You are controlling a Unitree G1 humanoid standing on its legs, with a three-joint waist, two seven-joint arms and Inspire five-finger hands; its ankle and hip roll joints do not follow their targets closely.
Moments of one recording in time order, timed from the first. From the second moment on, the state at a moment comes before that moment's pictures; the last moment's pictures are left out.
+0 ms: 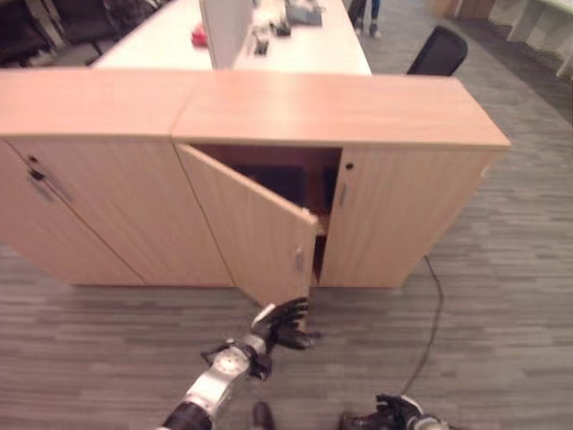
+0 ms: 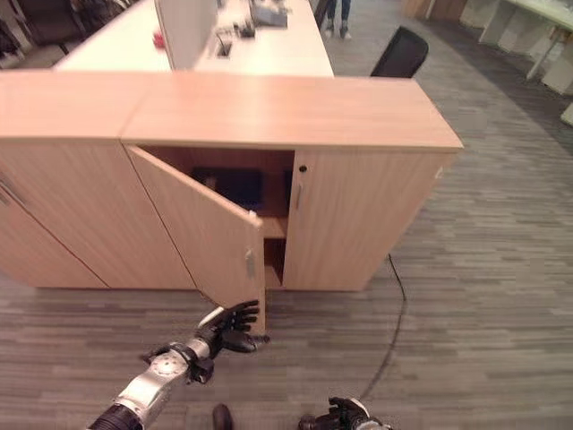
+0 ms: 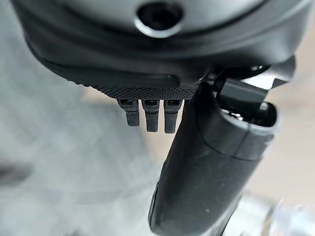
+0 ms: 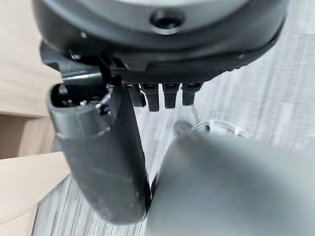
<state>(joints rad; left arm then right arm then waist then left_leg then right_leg) -0.06 0.30 -0.57 0.40 -0.39 0.15 -0.12 -0.10 -0.21 0.30 1.24 0.08 0.03 0.06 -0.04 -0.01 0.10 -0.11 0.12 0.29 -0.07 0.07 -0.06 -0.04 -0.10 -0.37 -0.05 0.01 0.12</state>
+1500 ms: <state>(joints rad) 0.33 0.46 -0.32 0.29 -0.38 0.05 -0.13 -0.07 -0.31 0.24 1.36 0.16 0.02 0.02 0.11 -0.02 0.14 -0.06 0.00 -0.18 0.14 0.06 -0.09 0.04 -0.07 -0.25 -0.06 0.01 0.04</state>
